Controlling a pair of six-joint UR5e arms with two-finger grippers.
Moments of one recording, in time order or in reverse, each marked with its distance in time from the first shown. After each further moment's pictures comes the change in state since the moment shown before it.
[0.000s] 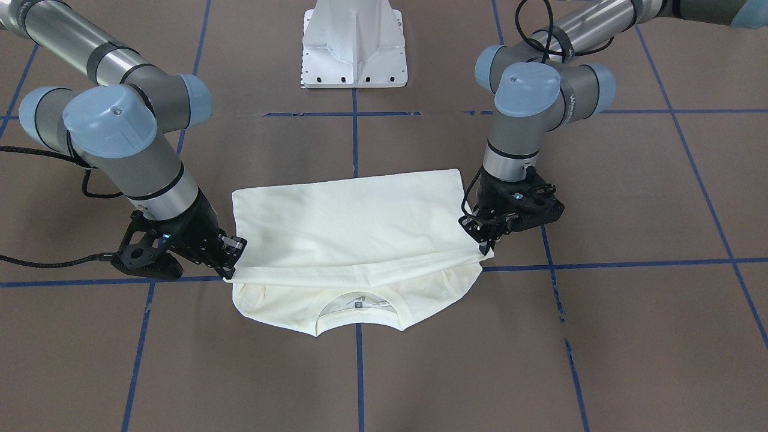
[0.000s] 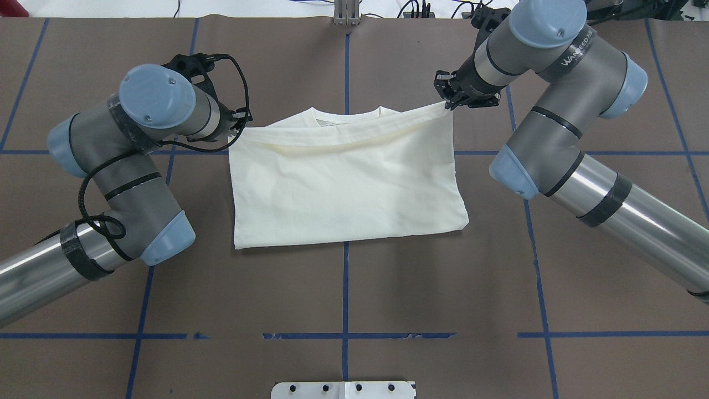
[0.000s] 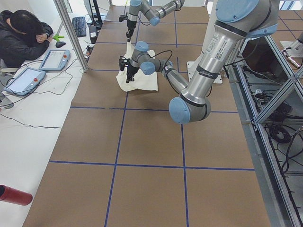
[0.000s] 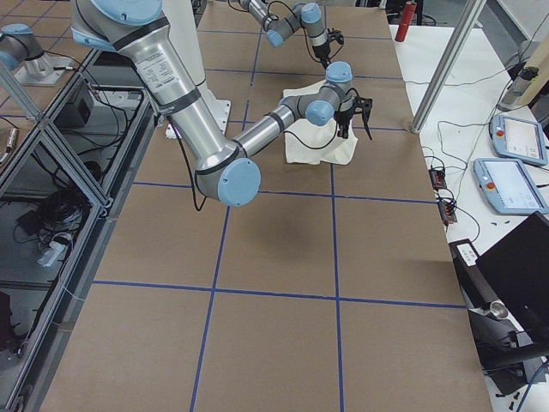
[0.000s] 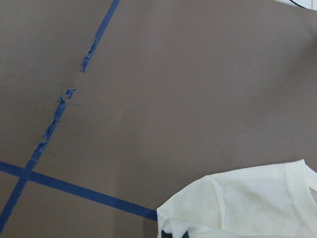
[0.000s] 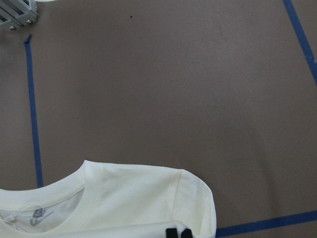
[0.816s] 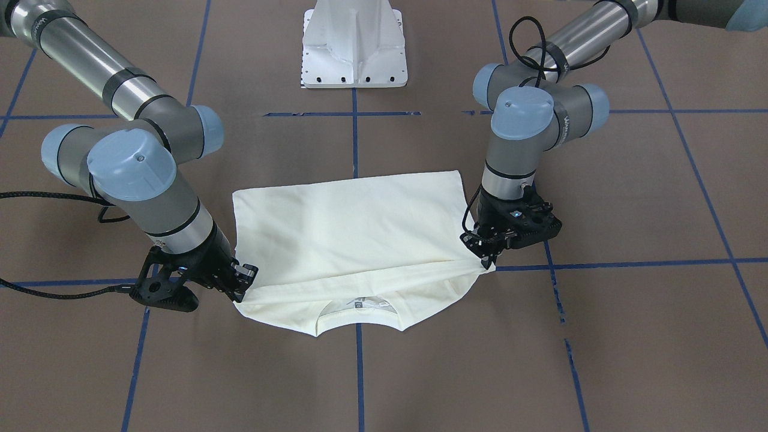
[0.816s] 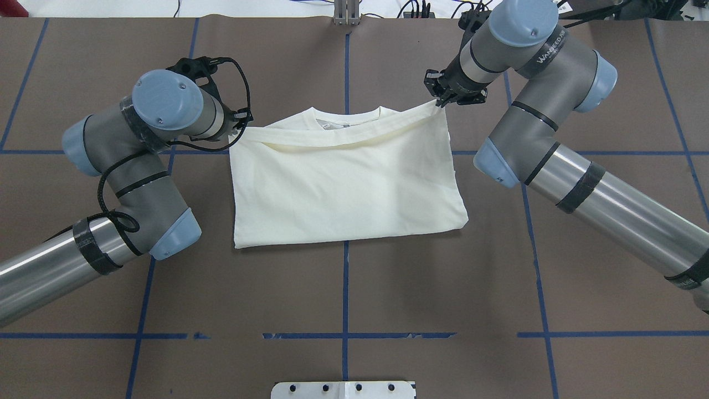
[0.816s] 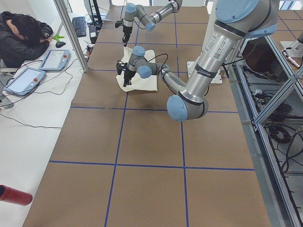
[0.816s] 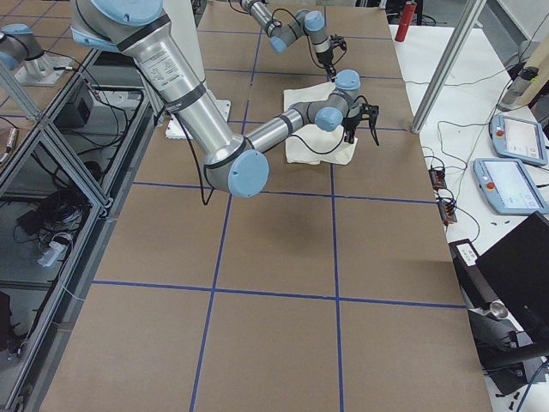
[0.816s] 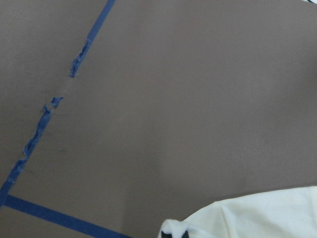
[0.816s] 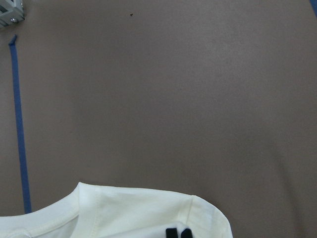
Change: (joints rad) left arm 0.002 -0.010 0.064 -0.044 0.018 0.001; right arm -0.001 0.054 -0.142 0.089 0.003 0.005
